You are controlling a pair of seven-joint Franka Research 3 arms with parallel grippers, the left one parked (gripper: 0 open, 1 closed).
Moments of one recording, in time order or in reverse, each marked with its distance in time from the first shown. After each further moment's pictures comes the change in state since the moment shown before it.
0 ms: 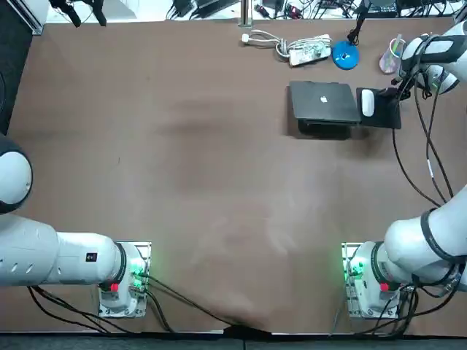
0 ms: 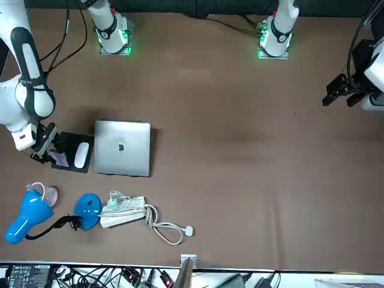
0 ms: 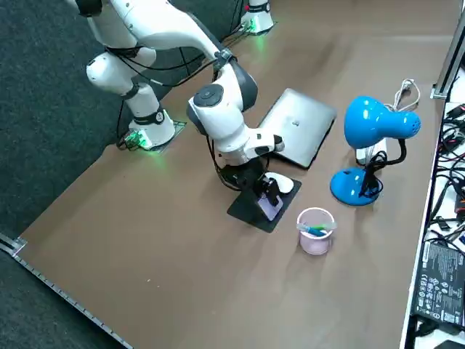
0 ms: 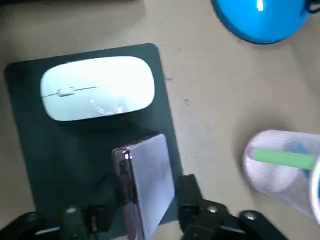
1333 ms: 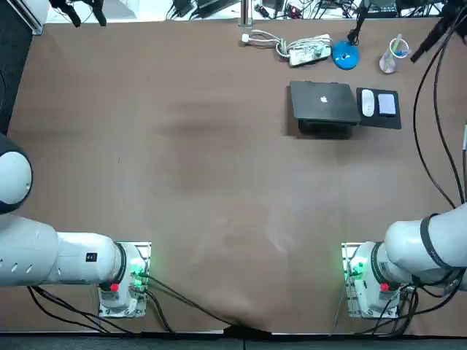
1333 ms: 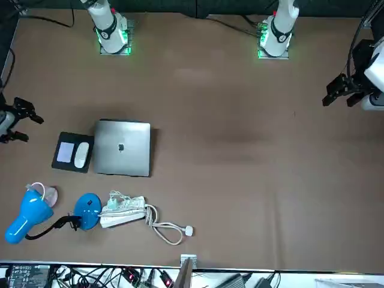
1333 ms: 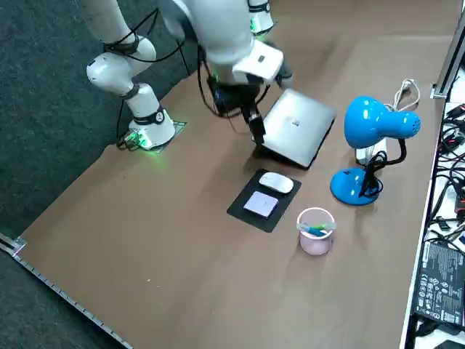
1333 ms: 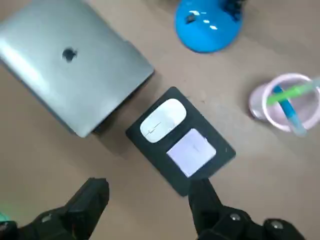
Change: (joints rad) arm 0.026 -0.199 -0.013 0.413 -0.141 -0.888 0.798
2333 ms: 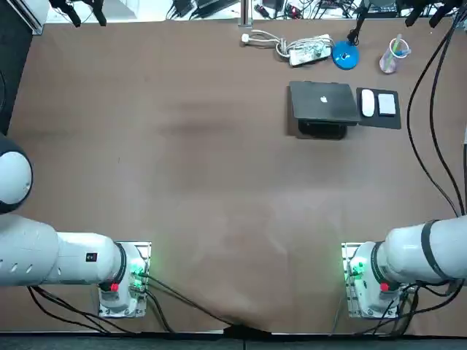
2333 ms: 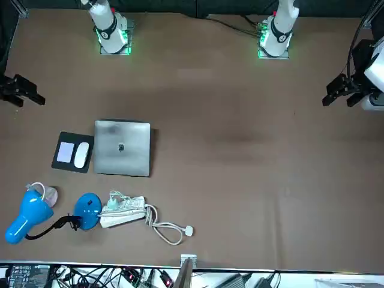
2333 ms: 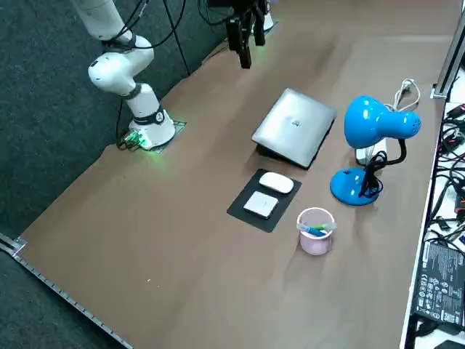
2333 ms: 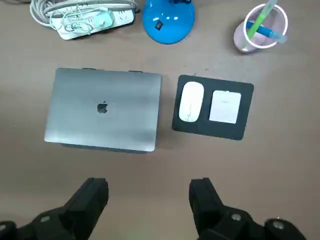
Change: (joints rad) arm 0.168 -0.165 0.007 0.109 -0.058 -0.237 0.887
